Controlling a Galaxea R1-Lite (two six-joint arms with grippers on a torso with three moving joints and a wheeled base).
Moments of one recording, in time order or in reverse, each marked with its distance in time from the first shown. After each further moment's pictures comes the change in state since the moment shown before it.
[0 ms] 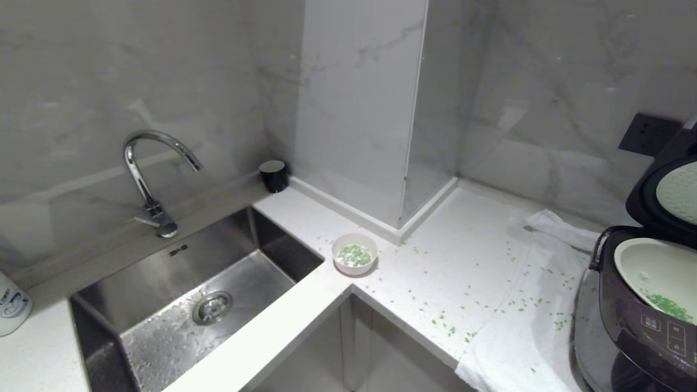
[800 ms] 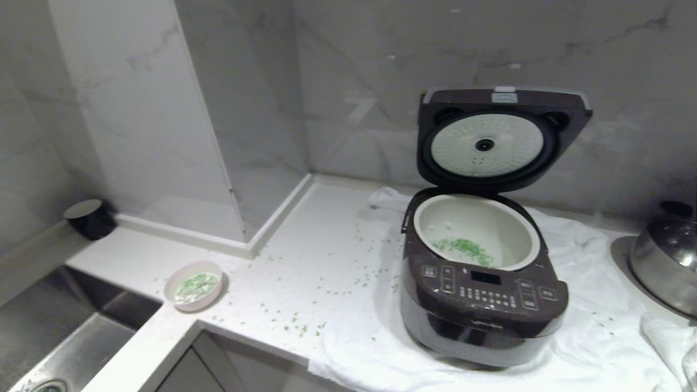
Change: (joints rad) left arm 0.000 0.000 0.000 0.000 0.000 -0.002; right arm 0.000 0.000 0.000 0.000 0.000 0.003
